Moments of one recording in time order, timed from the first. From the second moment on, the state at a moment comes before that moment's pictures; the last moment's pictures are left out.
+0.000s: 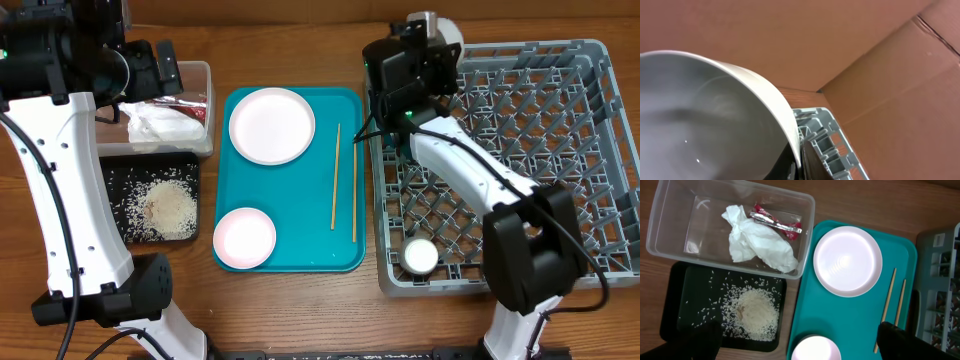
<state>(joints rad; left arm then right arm) 0.11 1.88 2.49 -1.67 0.06 -0.13 0.44 1.98 1.47 -0.03 1.17 -0.24</state>
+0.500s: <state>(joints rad) 0.11 1.88 2.49 -1.67 0.06 -0.13 0.37 2.08 1.47 0.08 1.10 -0.32</state>
